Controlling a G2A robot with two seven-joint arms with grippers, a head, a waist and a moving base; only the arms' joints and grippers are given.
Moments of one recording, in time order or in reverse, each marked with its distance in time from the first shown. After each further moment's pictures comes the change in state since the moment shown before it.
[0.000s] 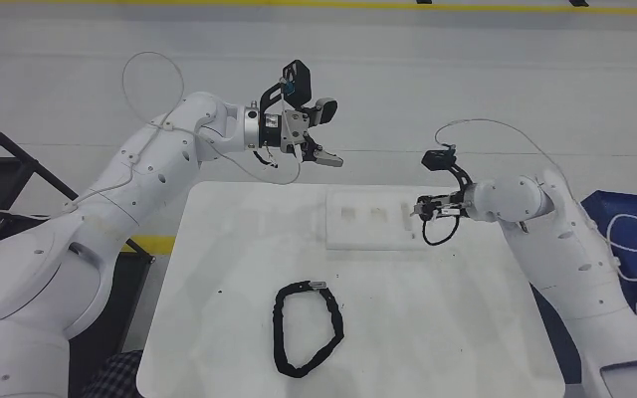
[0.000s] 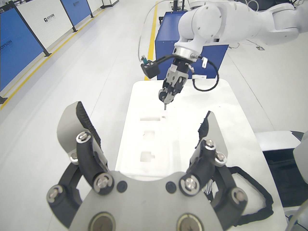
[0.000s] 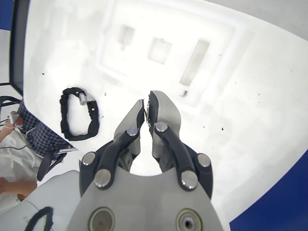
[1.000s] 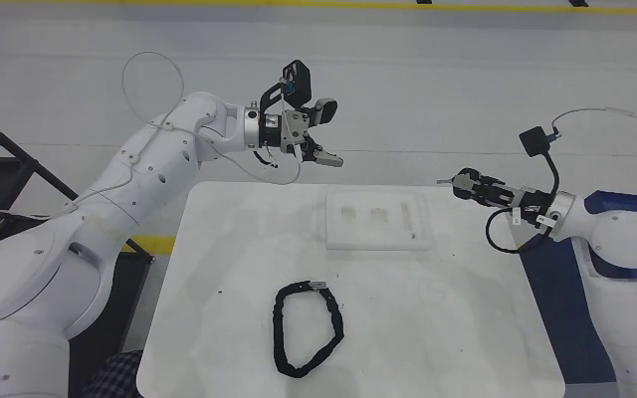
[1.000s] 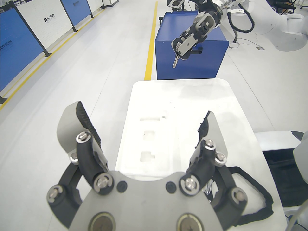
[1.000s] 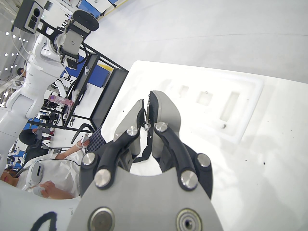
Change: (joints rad) left arm 0.000 0.000 0.000 0.000 0.000 0.000 0.000; right arm -0.334 0.069 0.443 -0.302 0.381 -0.079 -0.179
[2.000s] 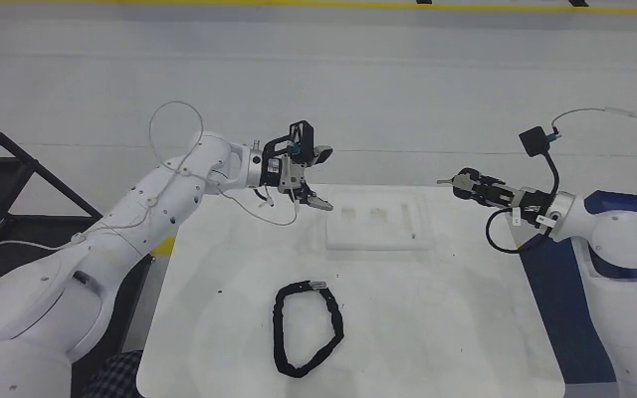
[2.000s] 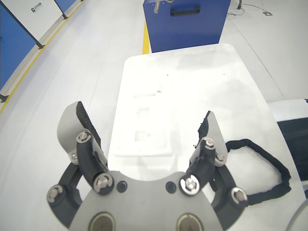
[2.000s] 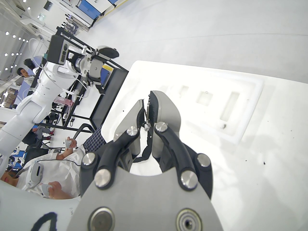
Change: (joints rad) left arm 0.206 0.057 -0.097 -0.112 0.407 0.012 0.143; right arm 0.000 0.000 0.000 0.000 0.000 0.000 0.000
